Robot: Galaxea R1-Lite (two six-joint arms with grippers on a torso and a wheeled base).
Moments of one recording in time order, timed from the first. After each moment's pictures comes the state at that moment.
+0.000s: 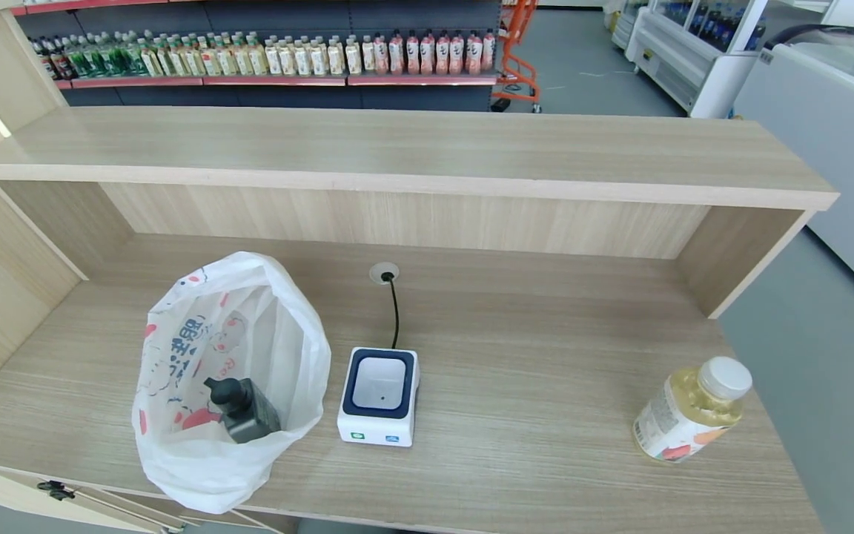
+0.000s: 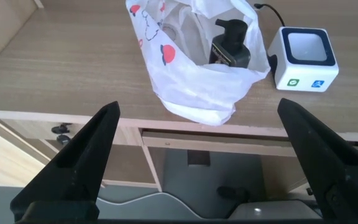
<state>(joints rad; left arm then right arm) 0.00 0.00 0.00 0.00 -0.04 0.00 0.75 0.50 -0.32 0.22 -0.70 -0.12</state>
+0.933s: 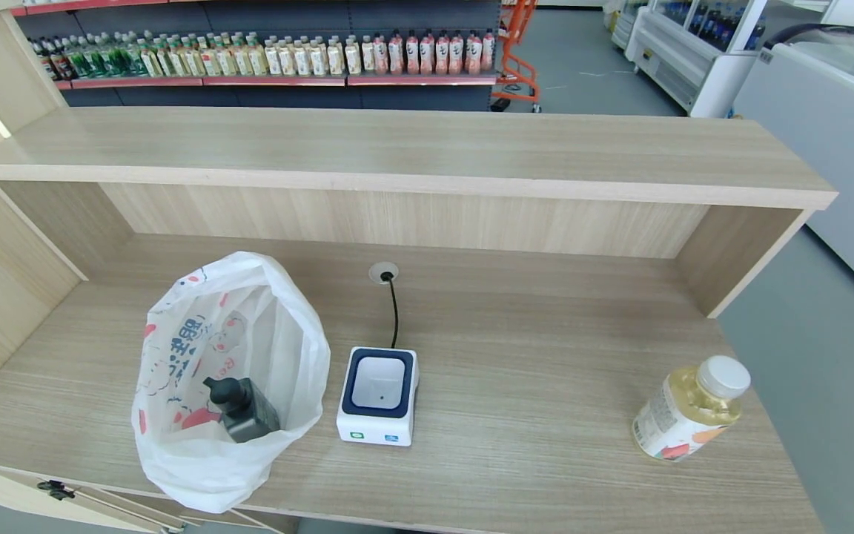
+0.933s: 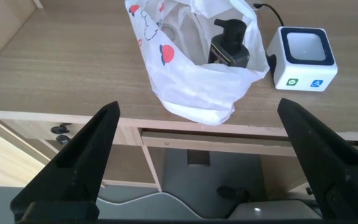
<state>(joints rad) 0.00 0.00 0.00 0.00 -0.04 0.00 0.54 0.58 -0.26 0.21 -0.59 0.07</state>
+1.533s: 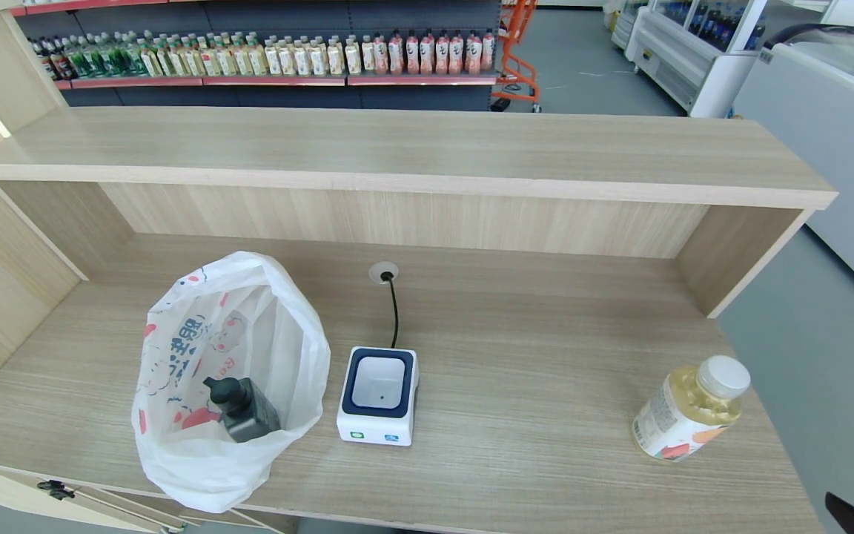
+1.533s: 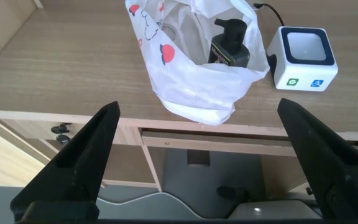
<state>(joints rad) 0.00 0.00 0.00 0.00 -0.04 0.00 0.41 0.78 -0.27 0.01 -0.58 0.07</state>
